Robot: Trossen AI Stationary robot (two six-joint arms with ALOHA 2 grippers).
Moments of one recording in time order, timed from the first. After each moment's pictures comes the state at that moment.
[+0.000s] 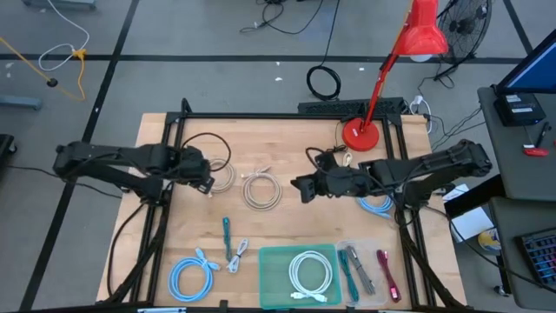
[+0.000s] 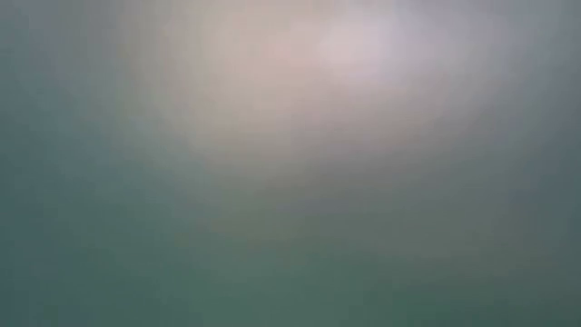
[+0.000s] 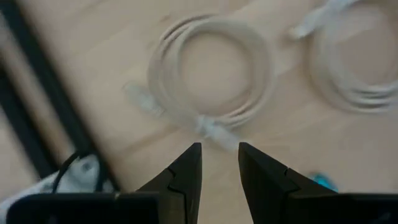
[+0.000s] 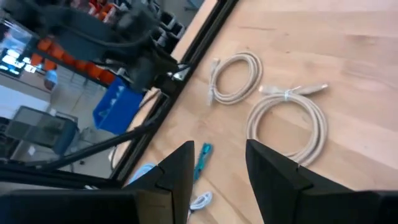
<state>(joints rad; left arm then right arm) 0.00 1.05 0.92 -1.30 -0.24 -1.08 0.22 1.39 1.26 -0.41 0.42 1.13</state>
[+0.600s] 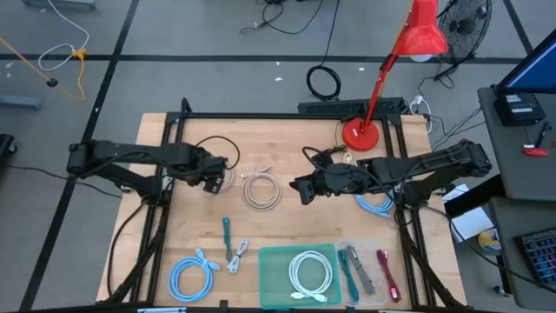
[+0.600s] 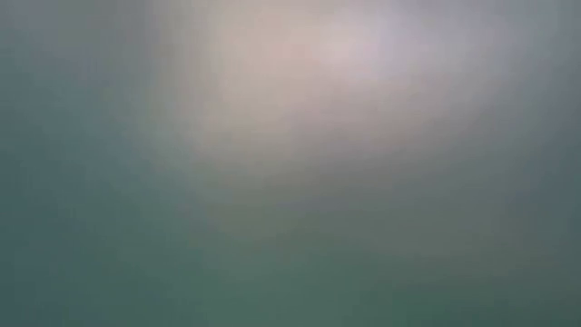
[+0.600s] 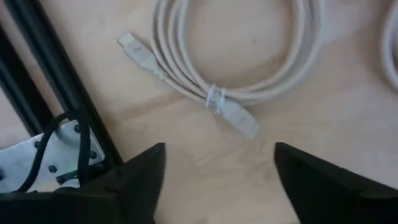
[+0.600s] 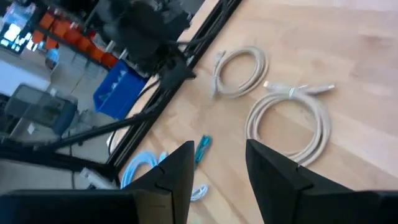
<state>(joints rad) 0.10 1.25 0.92 -1.31 -0.11 -1.11 0.20 1.39 1.26 -0.40 0.34 1.04</state>
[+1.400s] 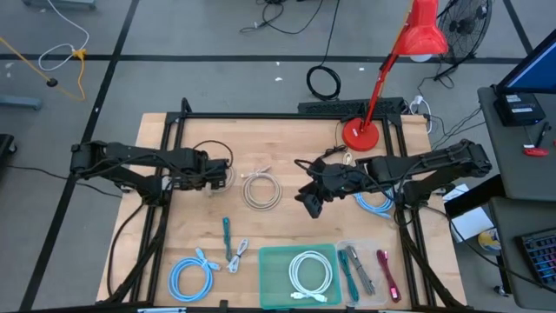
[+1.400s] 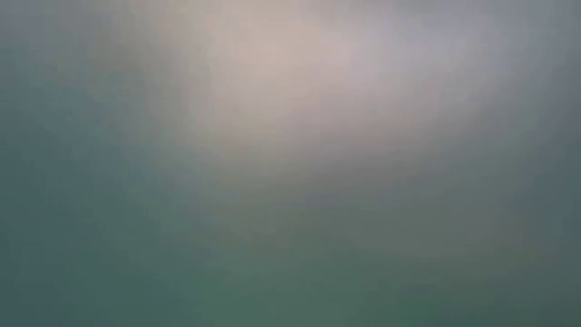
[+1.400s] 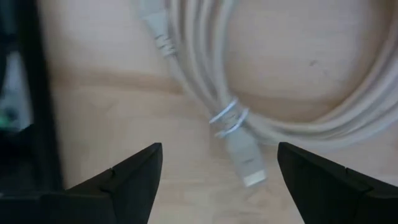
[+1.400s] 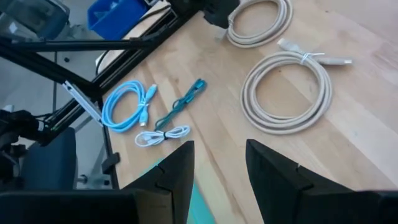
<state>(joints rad) 0.18 1.29 0.70 -1.04 -0.03 -1.47 0.18 1.39 1.26 -0.51 0.12 0.79</state>
